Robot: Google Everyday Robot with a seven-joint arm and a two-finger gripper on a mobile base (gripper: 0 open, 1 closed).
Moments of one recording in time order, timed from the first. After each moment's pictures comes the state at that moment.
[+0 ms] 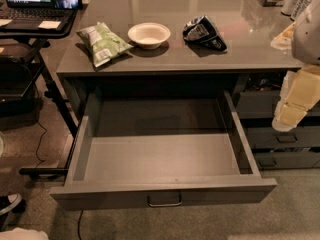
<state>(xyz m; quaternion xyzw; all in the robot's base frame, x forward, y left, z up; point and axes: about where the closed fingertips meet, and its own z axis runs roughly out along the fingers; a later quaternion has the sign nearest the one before) 0.438 -0.217 0.976 -0.60 0.78 -0.03 0.16</state>
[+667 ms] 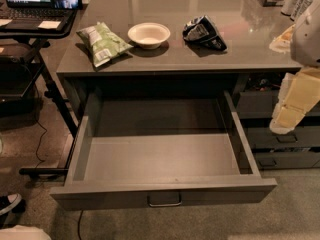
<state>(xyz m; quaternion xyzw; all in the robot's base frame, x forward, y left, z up) 0.435 -0.211 0.974 -0.60 0.78 -0.02 0.16</state>
